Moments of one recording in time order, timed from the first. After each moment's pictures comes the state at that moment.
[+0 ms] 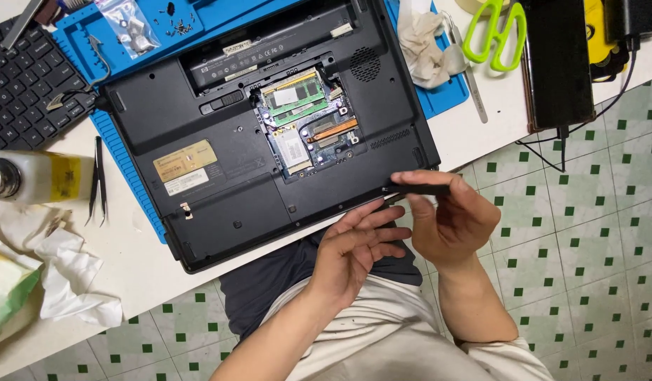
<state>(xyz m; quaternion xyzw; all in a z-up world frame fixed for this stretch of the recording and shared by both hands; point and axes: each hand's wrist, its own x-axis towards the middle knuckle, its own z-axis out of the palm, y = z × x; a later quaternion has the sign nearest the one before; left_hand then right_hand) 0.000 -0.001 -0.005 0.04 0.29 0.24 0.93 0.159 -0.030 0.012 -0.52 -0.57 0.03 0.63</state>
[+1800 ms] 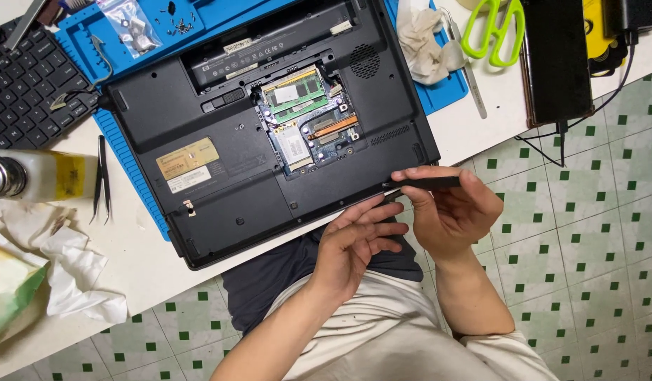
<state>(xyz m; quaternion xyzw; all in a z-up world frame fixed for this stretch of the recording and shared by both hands) -0.002 -0.002 -0.016 0.07 0.27 0.25 0.93 0.156 -0.033 0.003 -0.54 -0.52 0.01 0.66</state>
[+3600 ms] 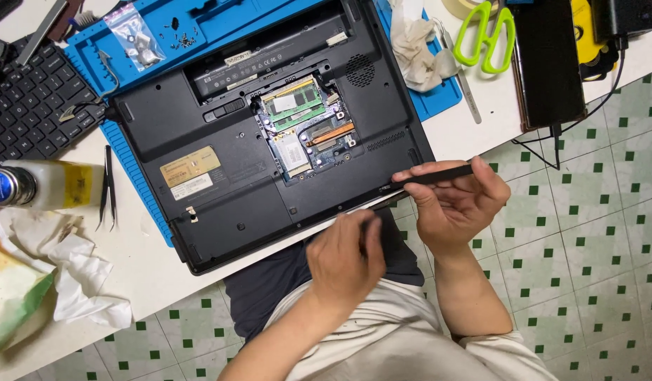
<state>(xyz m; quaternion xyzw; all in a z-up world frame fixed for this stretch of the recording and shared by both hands) 0.002 0.007 0.009 0.83 0.37 0.33 0.27 0.163 -0.032 -0.004 -0.54 -0.48 0.04 0.69</state>
